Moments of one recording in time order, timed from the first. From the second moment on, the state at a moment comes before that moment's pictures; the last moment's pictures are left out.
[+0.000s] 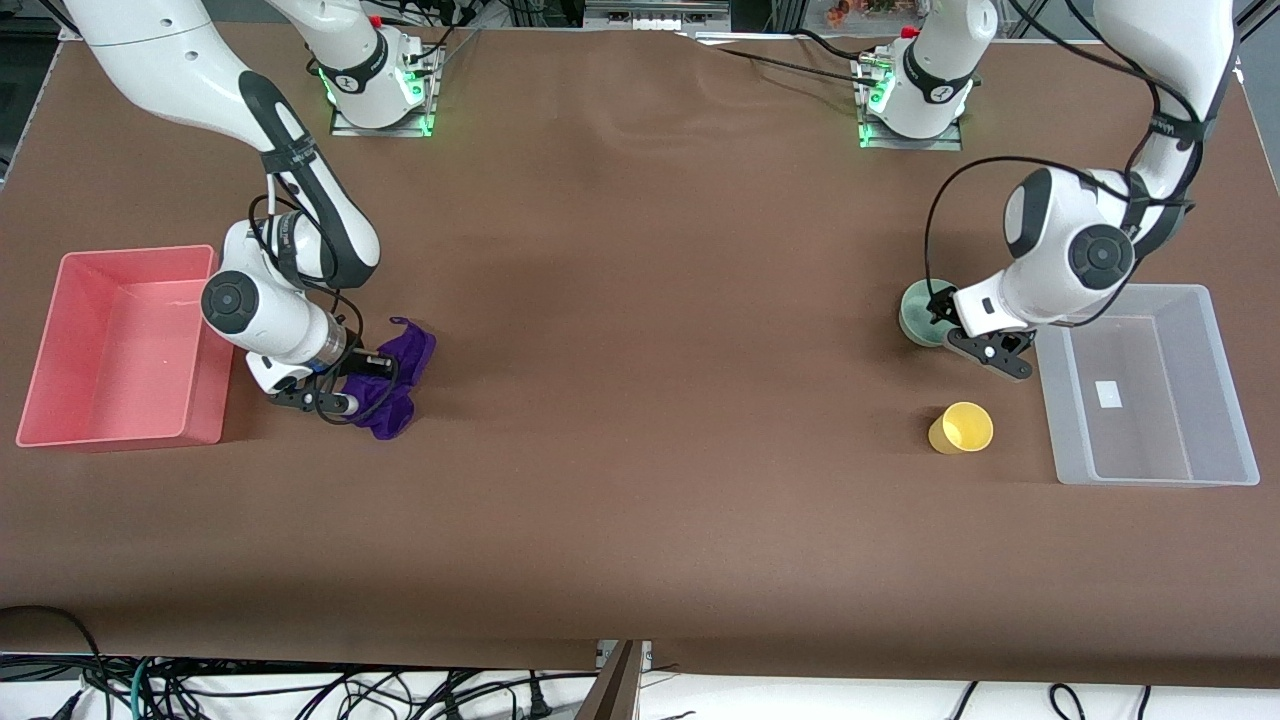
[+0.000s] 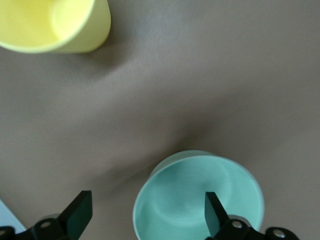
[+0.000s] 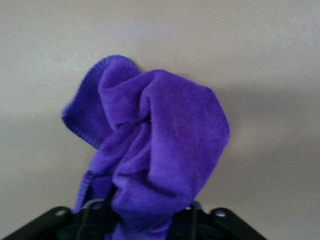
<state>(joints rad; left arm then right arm) 0.16 0.29 -0.15 -2.29 0.08 2.43 0.47 0.02 0.47 0.12 -2.06 0.02 2.48 0.24</state>
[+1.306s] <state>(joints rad) 0.18 0.19 -0.14 -2.03 0.09 1.95 0.62 -0.05 0.39 -0.36 -1.60 -0.08 1.62 -0.54</state>
